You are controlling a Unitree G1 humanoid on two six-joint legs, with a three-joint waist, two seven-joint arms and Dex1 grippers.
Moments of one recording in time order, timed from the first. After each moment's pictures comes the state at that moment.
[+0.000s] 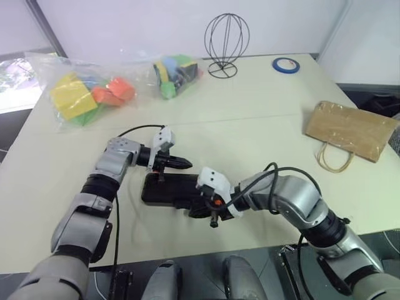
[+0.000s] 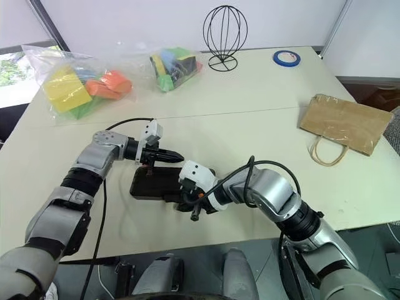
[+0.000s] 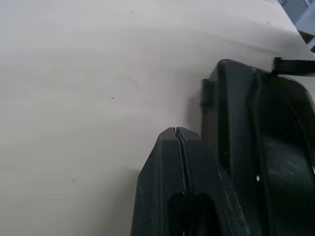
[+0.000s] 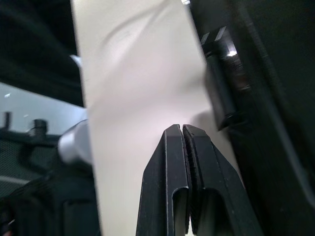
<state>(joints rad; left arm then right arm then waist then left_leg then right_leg) -0.81 0.46 -0.22 0.63 -0.19 0.21 -1.39 -0.61 -0.48 0.49 -0.37 0.52 1.21 0.73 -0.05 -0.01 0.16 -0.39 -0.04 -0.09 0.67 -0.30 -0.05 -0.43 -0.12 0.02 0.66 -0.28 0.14</state>
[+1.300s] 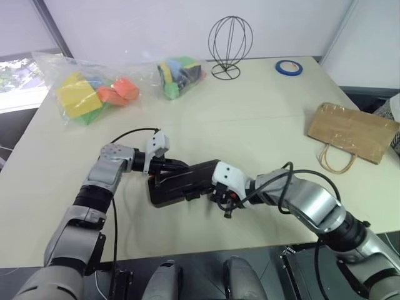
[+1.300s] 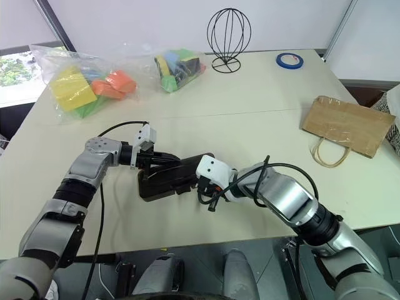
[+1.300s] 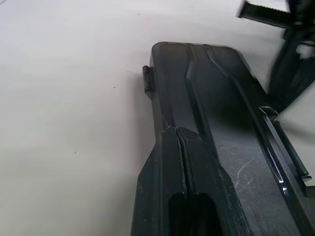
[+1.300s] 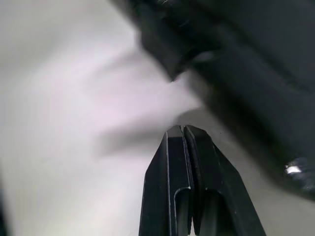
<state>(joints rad) -0.72 0.49 -0.18 0.54 -0.19 0.17 -1.33 -0.56 -0.66 0.49 -0.50 0.41 1.19 0.73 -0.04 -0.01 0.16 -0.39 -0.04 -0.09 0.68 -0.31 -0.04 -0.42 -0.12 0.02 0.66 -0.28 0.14</state>
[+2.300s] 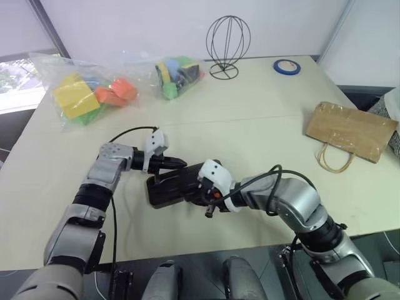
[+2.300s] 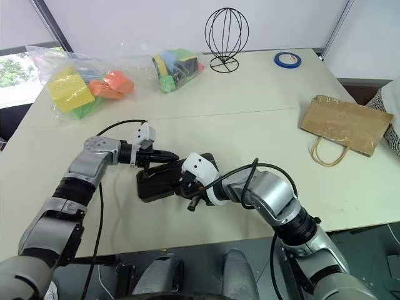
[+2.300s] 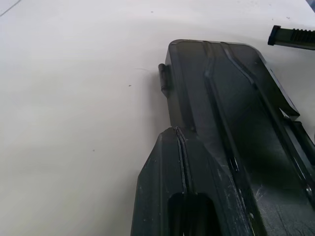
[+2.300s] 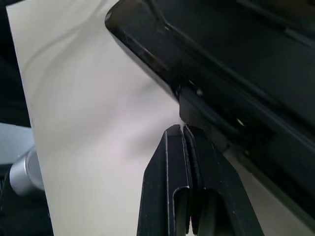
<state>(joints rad) -0.71 0.50 -0.18 0.53 -0.18 0.14 -1.32 -0.57 -0.42 0.42 -0.43 0.48 1.28 0.56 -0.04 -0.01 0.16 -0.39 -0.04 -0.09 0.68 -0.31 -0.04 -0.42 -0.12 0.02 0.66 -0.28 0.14</state>
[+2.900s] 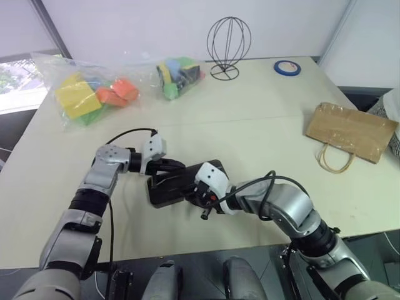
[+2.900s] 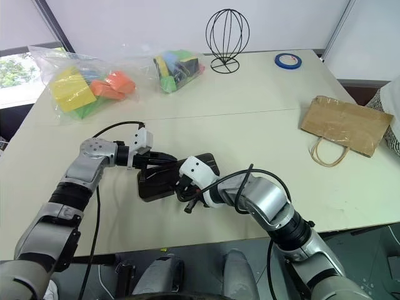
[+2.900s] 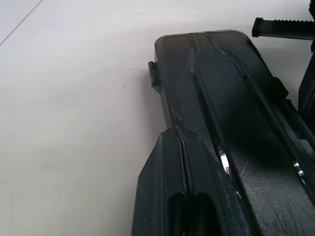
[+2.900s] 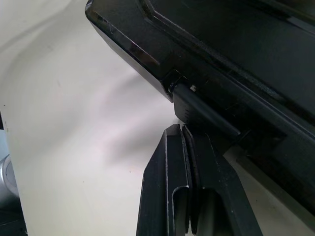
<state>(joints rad) -0.67 0.51 -0.18 0.51 -0.15 0.00 -1.34 -0.54 -0.40 0.46 -0.42 0.42 1.24 0.50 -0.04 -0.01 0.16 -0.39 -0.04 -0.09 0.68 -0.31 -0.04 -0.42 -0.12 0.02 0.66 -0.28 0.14</state>
